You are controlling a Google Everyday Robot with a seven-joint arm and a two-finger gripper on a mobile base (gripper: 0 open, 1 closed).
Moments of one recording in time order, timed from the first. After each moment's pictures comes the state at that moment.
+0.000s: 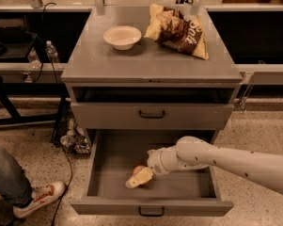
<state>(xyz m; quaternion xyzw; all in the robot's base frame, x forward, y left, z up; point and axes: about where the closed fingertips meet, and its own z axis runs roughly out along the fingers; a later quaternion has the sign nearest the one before) 0.516 0.008 0.485 -0.42 0.81 0.31 0.26</state>
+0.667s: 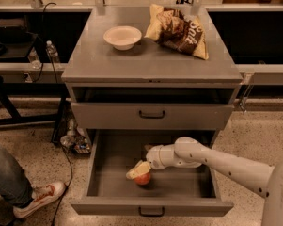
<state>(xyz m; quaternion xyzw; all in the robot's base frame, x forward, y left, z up) 0.581 0.017 0.424 -0.42 0.78 0.33 0.31</state>
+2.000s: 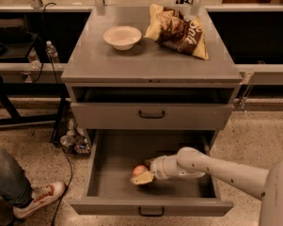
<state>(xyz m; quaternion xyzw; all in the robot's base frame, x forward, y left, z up) 0.557 -0.006 0.373 -0.39 0.81 0.33 0.28</state>
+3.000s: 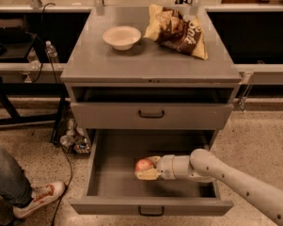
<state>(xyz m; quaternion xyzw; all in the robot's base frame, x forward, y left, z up) 0.545 -0.016 0.426 -0.37 0.77 0.40 0.34</state>
